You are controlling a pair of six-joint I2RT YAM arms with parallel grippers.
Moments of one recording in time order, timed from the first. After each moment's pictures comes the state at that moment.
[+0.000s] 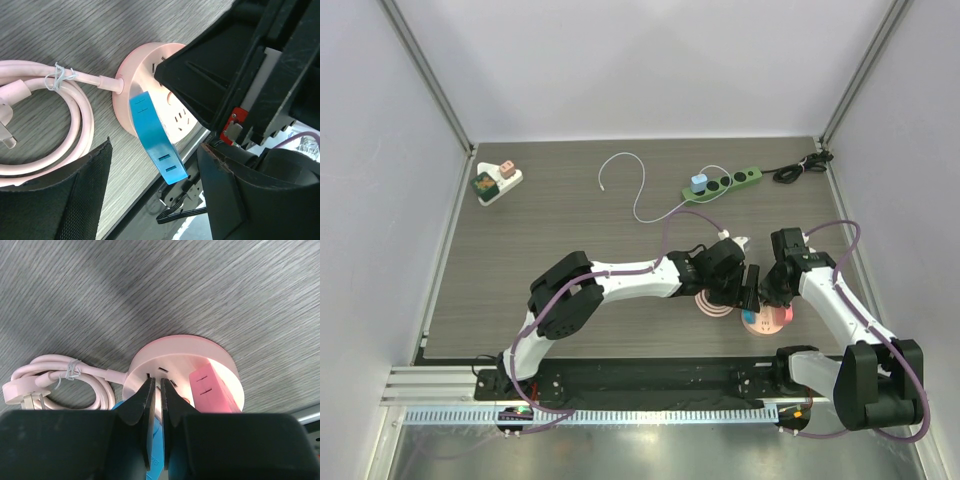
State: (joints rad) left arm -1.16 2.11 1.57 -0.19 0.18 -0.85; right arm 0.08 1.11 0.64 -0.81 0.13 0.76
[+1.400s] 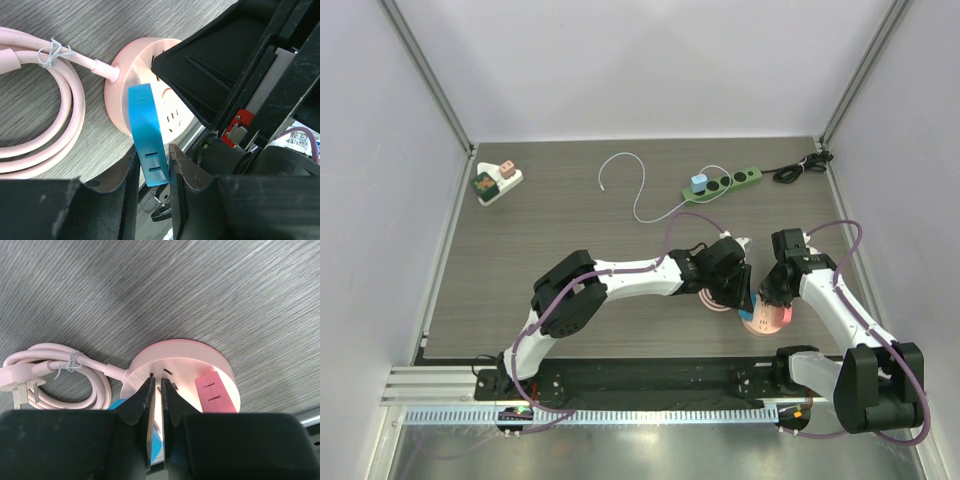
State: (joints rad) left arm -1.16 2.14 1.60 -0.20 0.25 -0.87; right arm 0.08 1.10 0.63 -0.79 0.15 0.76
